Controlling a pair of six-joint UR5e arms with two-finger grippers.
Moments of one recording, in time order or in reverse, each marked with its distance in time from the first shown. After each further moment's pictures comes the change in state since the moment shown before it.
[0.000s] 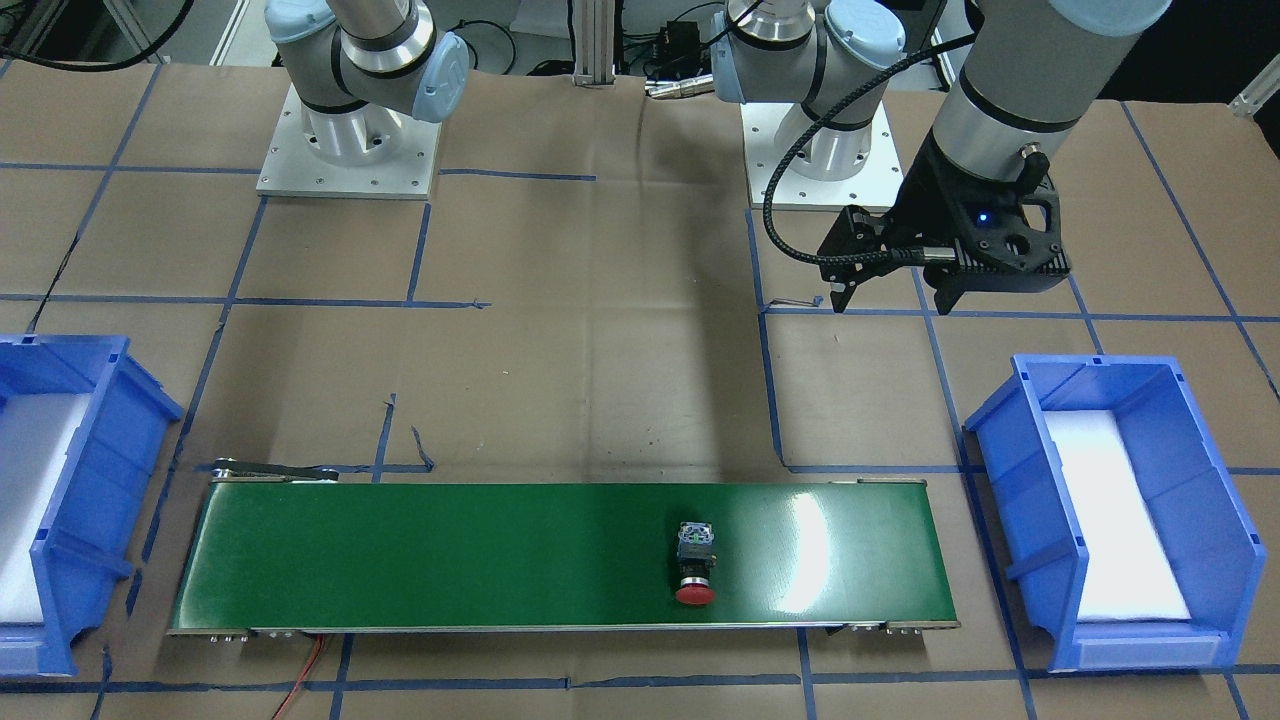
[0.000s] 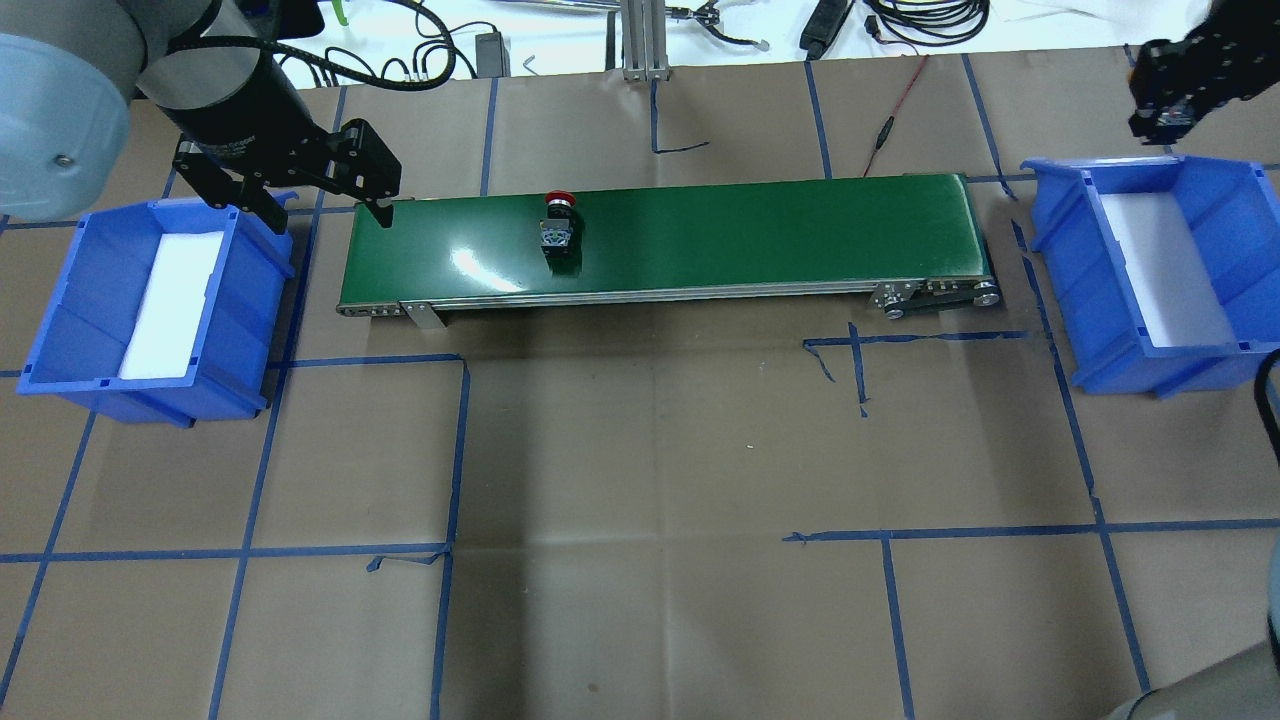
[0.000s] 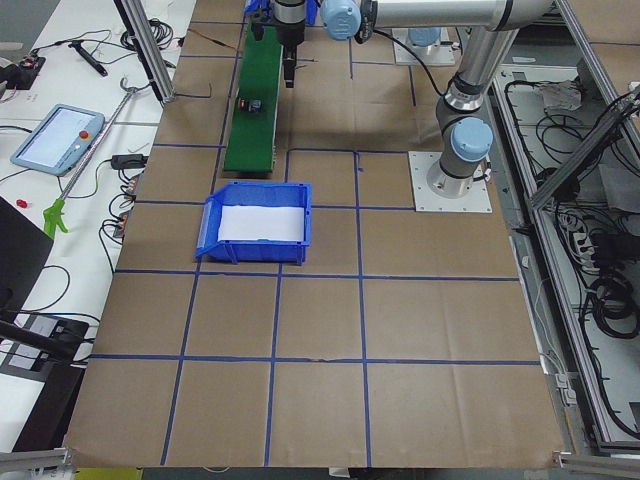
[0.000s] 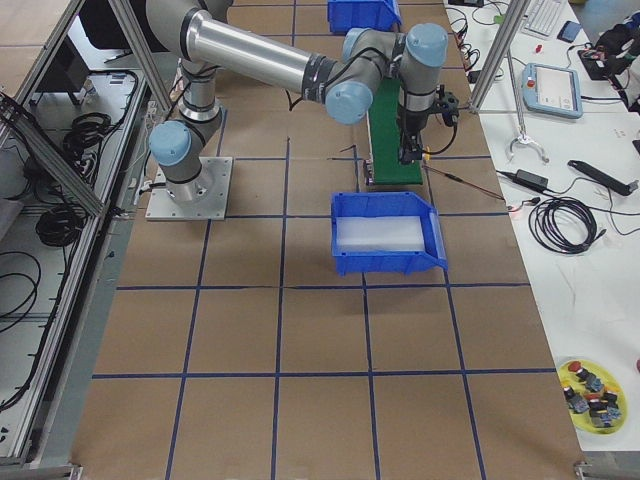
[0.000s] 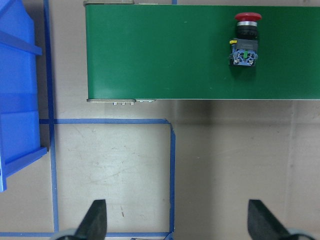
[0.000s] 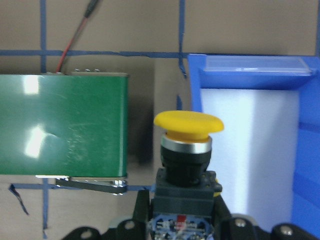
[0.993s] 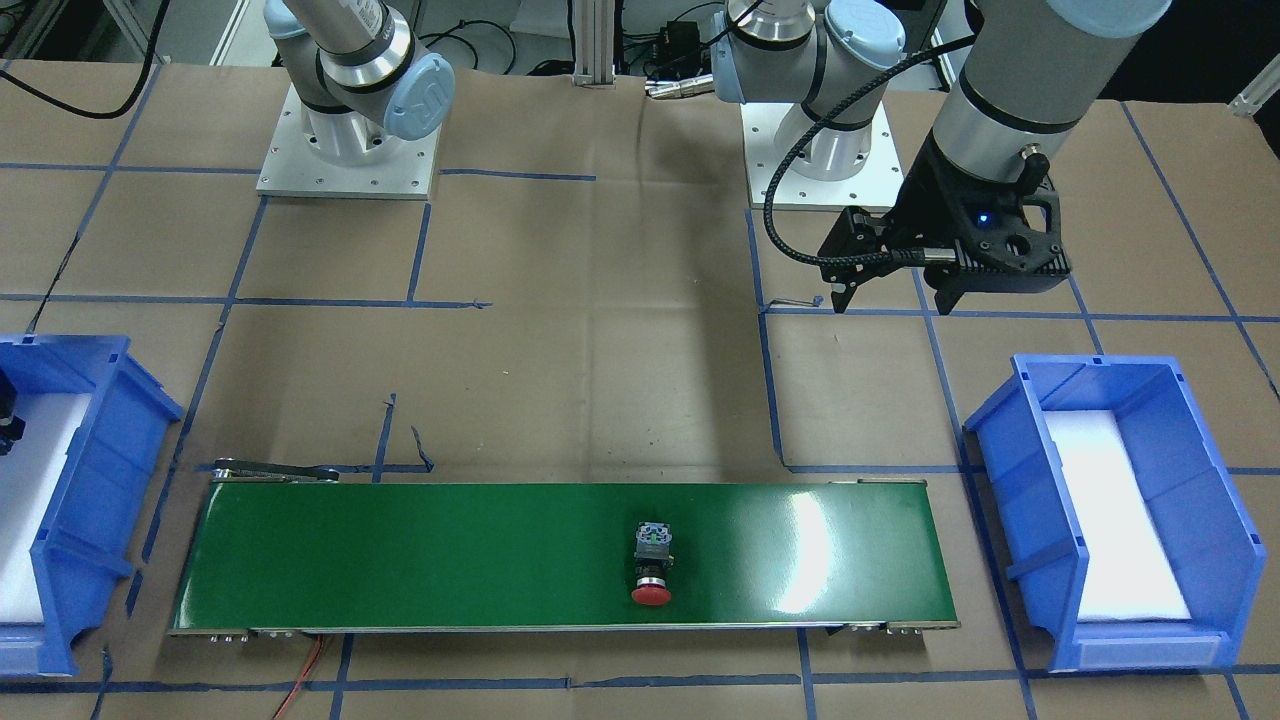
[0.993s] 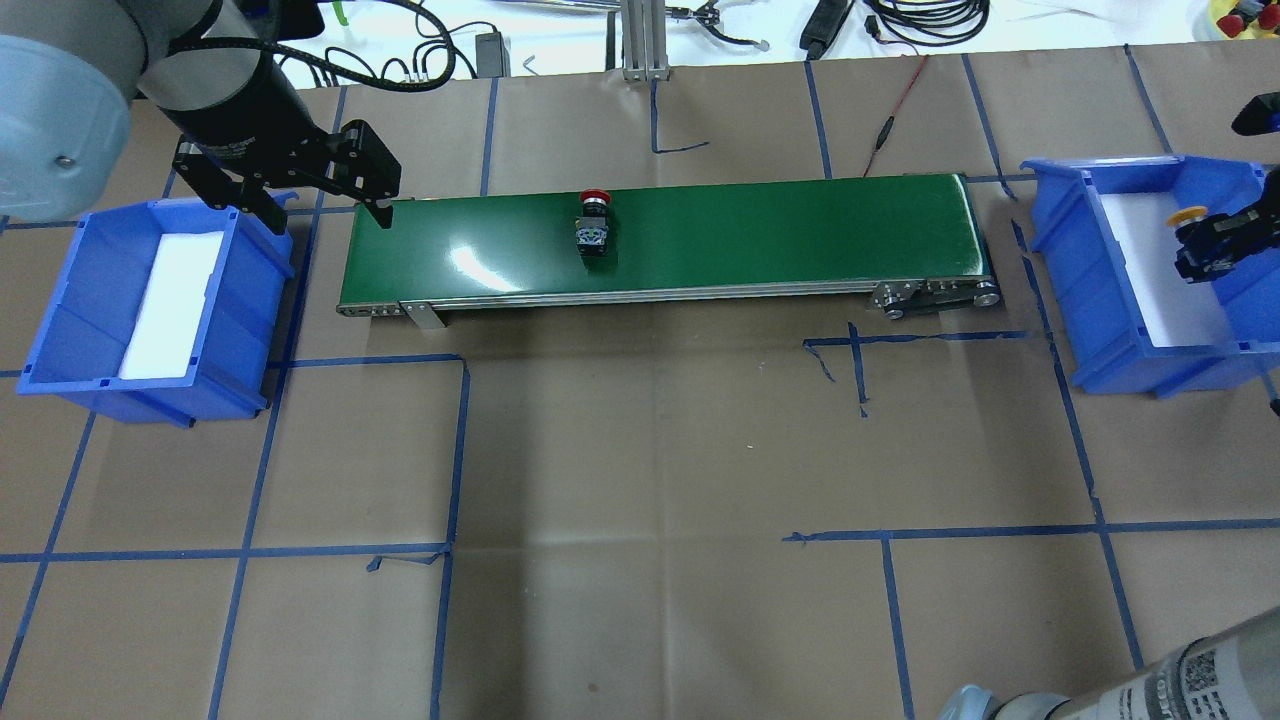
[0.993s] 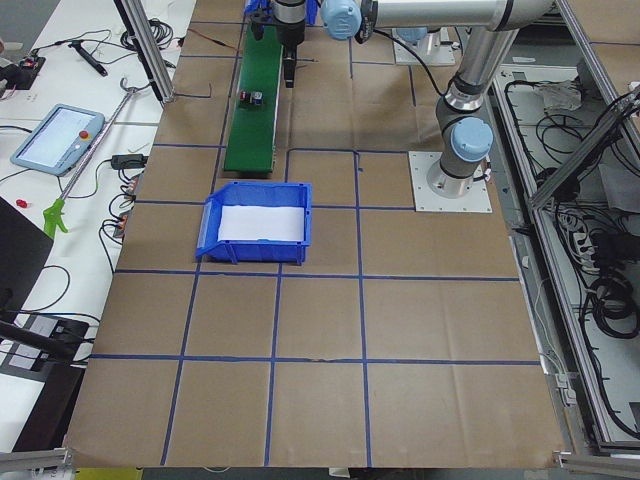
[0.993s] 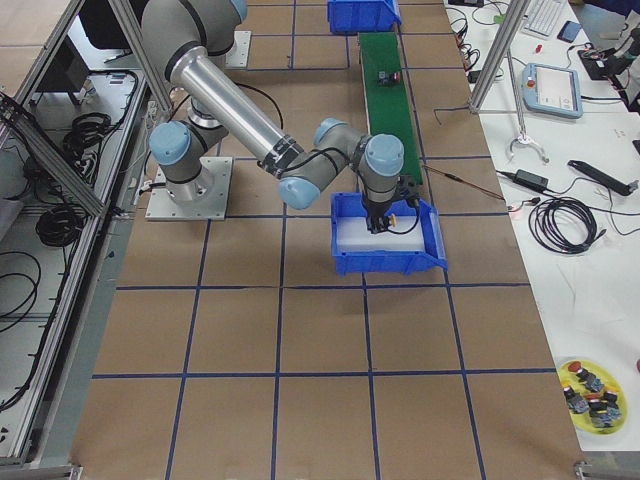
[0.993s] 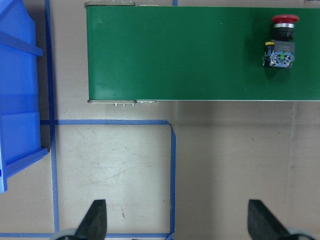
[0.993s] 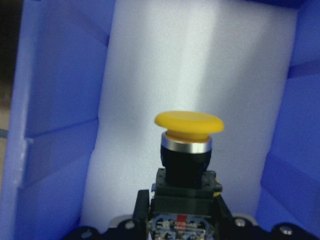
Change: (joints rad) left arm 0.001 0.000 -0.001 -0.001 0.001 -0.001; right arm -0.192 0.043 0.339 -0.324 0.042 -0.323
